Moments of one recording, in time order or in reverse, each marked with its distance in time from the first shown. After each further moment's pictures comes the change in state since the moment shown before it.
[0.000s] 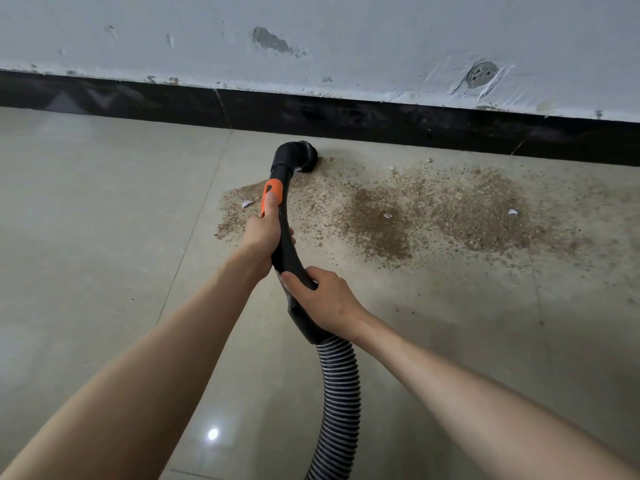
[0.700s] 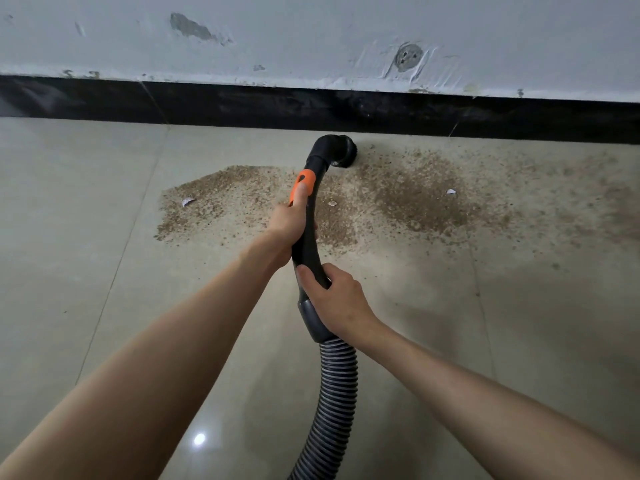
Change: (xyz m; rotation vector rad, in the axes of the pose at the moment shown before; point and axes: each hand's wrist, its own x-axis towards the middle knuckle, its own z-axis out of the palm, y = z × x) left_hand -0.025 -0.006 0.106 0.180 -0.245 0.054; right_hand -0.043 0.047 -0.054 0.133 0.237 0.120
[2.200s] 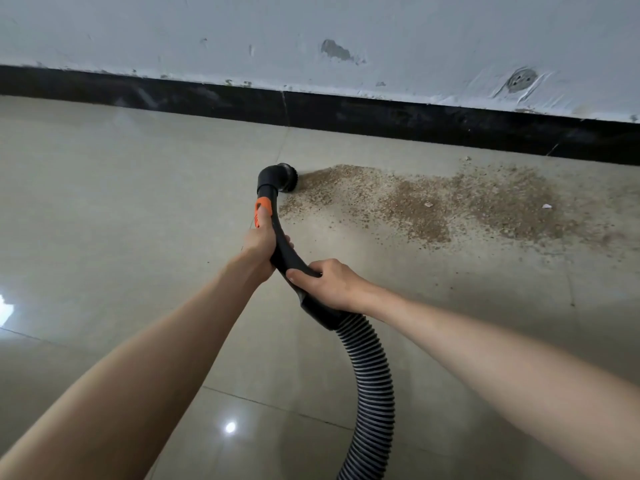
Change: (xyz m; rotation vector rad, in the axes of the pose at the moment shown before) left_hand -0.069 -0.054 -0.189 -0.414 0.336 -0.121; right_hand -0.025 -0.079 0.123 -0.330 -0.421 -0.125
